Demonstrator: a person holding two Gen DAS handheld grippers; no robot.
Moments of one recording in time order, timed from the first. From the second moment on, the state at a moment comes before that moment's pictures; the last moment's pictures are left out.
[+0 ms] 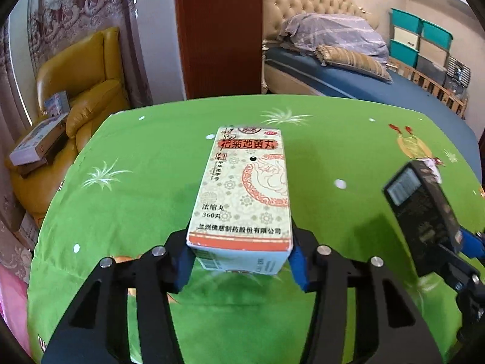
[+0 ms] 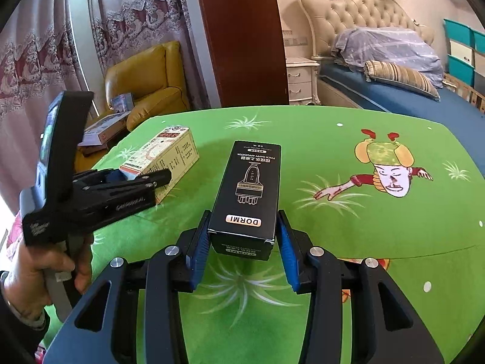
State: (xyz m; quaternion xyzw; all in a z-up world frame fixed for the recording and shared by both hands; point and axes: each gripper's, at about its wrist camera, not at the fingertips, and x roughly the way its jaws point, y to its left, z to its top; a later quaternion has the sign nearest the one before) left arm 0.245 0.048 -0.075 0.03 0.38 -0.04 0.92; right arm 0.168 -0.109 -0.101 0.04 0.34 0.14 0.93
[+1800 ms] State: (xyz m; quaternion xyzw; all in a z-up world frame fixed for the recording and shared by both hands) left arm 0.030 0.082 -0.031 -0.04 0.24 0.01 0.97; right arm 0.084 -0.080 -0.089 -0.03 0.28 0.20 0.94
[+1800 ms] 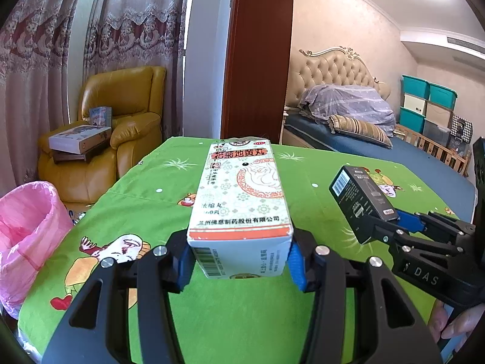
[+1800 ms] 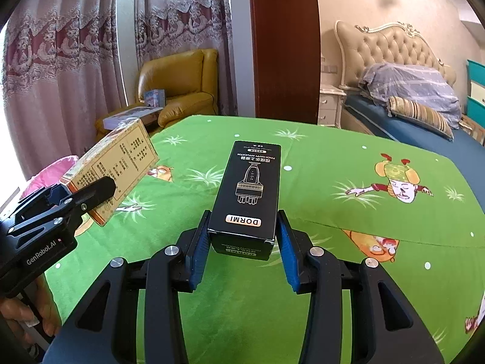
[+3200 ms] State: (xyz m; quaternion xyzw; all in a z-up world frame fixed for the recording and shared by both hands) left arm -0.088 0.155 -0.037 -0.03 0.22 0.08 0.97; right arm -0.008 0.000 -0.073 -0.14 0.22 0.36 0.89
